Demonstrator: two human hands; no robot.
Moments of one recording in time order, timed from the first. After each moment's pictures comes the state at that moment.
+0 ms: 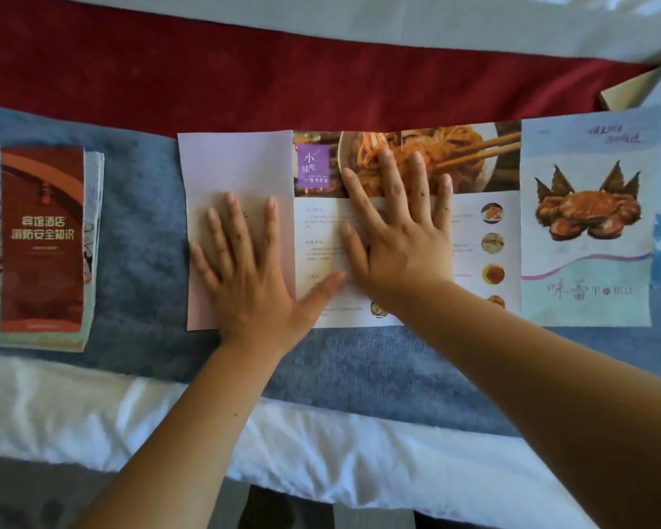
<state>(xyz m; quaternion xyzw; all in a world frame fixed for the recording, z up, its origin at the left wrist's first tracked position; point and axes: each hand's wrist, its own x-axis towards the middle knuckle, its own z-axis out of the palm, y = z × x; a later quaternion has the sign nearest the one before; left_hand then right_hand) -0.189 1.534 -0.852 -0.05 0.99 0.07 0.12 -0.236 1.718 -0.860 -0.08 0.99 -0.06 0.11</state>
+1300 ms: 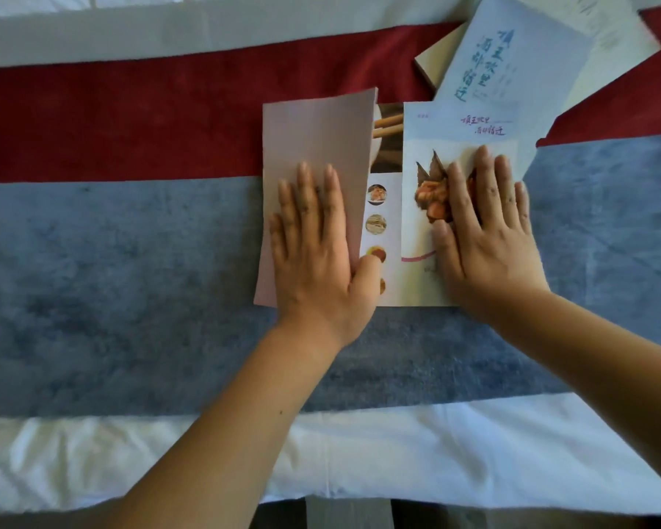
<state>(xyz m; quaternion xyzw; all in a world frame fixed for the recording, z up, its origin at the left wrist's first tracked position) -0.191 1.743 -0.818 0.07 0.95 0.25 0.17 -0.163 1.951 -0.849 0.06 0.99 -0.12 0.09</state>
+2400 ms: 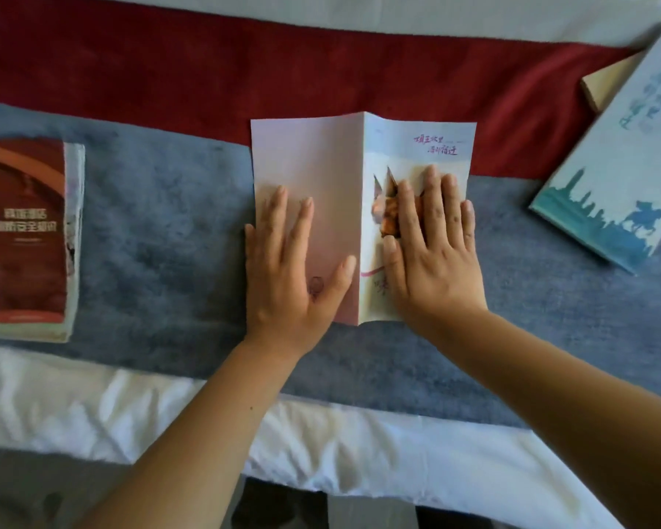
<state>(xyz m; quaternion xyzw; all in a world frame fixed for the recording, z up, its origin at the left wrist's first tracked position) -0.181 1.577 -0.852 0.01 0.96 0.28 0.05 -0.195 1.771 -0.856 -0.04 0.98 -0.16 0.11</state>
